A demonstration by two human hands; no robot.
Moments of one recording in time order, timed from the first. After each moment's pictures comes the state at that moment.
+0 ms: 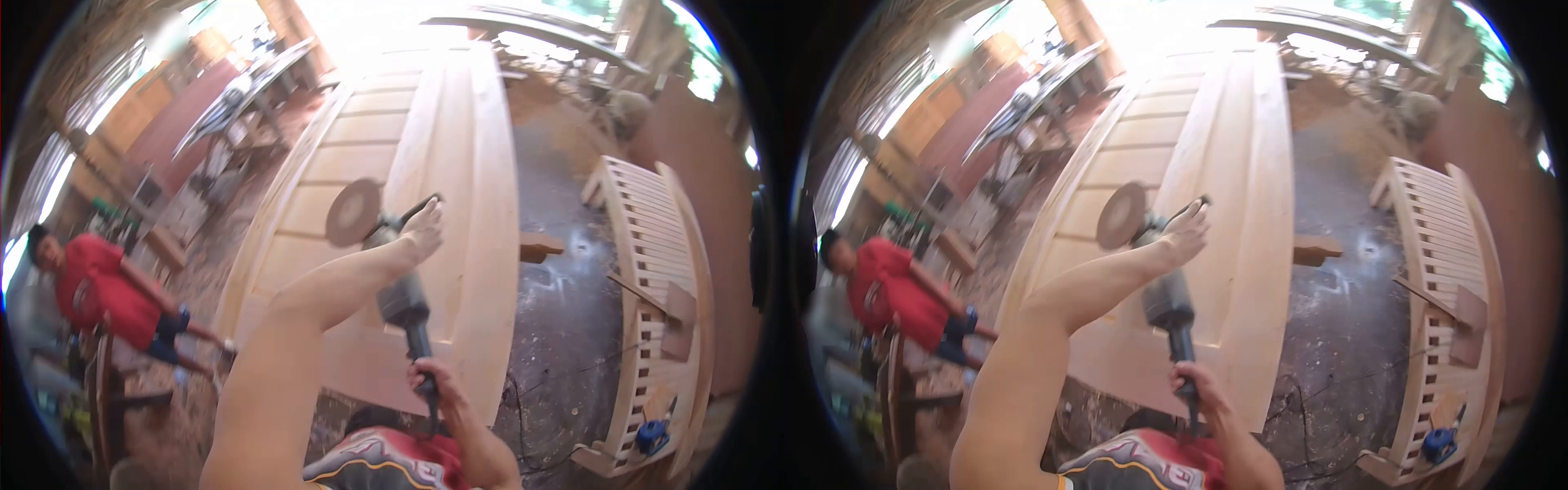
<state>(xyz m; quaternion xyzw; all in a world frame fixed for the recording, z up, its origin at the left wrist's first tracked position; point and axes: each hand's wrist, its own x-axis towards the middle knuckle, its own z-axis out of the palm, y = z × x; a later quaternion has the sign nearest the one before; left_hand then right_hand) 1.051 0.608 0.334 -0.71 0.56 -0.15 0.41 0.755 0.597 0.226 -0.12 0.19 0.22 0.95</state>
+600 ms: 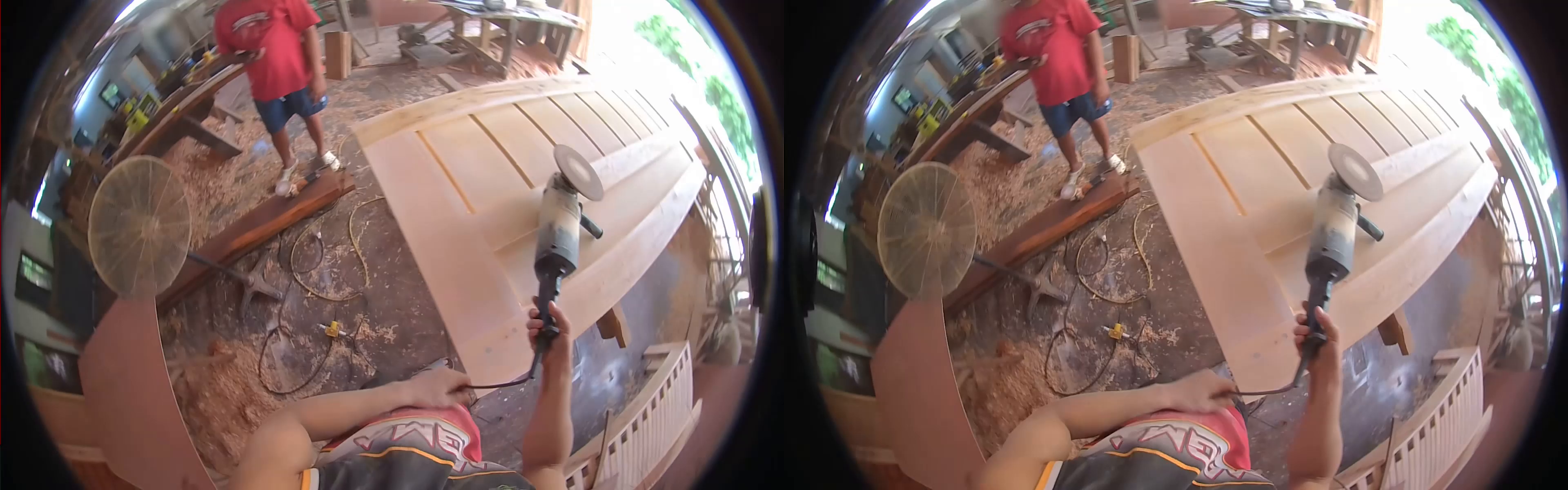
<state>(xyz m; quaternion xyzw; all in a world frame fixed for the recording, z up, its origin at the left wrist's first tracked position) 0.582 0.684 0.257 -0.82 0.10 0.20 -0.53 0.797 0.473 0.272 -0.31 0.17 0.39 0.85</state>
